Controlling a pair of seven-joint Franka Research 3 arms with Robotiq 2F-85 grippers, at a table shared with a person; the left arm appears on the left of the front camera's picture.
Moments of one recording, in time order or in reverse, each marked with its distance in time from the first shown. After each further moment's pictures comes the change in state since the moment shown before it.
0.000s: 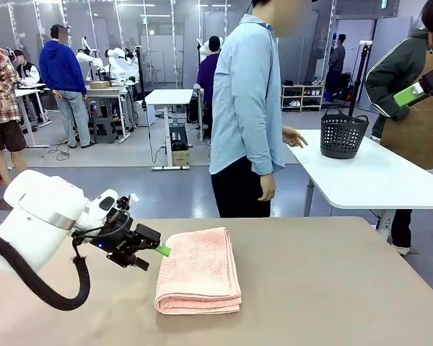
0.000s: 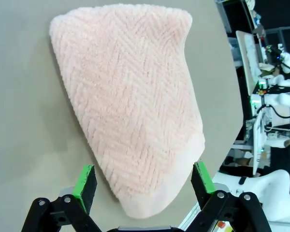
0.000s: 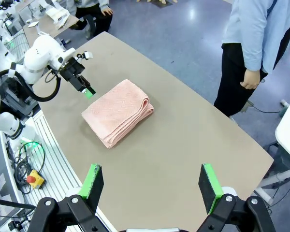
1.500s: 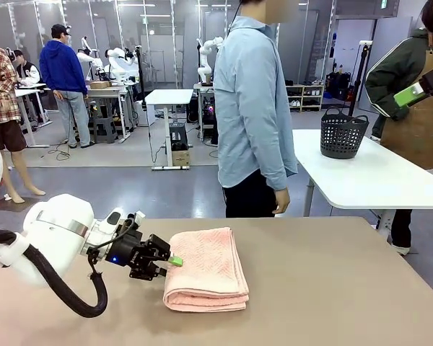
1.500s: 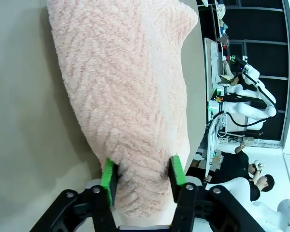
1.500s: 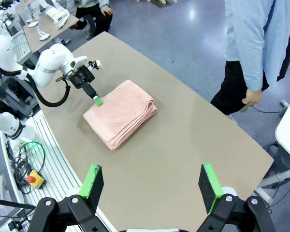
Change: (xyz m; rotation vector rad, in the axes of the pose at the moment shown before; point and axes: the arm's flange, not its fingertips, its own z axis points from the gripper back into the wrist) left arm 0.000 0.039 -0.047 -0.228 0.030 0.183; right arm 0.000 0.000 0.000 0.000 0.000 0.000
